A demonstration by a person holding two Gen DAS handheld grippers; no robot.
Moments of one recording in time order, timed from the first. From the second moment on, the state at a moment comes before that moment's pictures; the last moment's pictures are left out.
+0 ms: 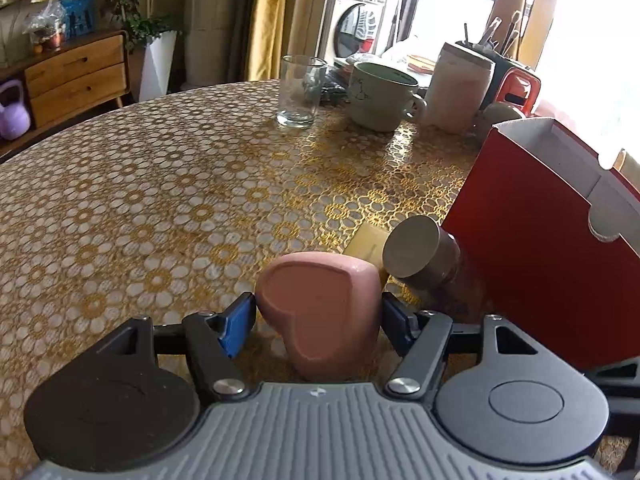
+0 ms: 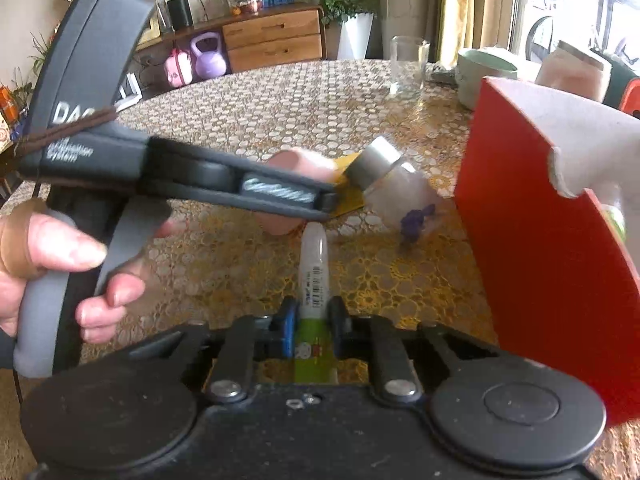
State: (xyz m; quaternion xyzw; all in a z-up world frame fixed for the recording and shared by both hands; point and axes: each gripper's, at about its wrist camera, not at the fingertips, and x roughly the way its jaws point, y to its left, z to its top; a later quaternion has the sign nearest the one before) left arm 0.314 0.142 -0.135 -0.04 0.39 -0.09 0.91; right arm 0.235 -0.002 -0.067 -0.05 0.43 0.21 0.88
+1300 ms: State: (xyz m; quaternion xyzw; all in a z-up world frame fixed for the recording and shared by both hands) left arm 0.191 0.010 0.006 0.01 0.37 -0.10 0.92; right arm 0.185 -0.181 0.068 0.07 0.32 0.19 0.92
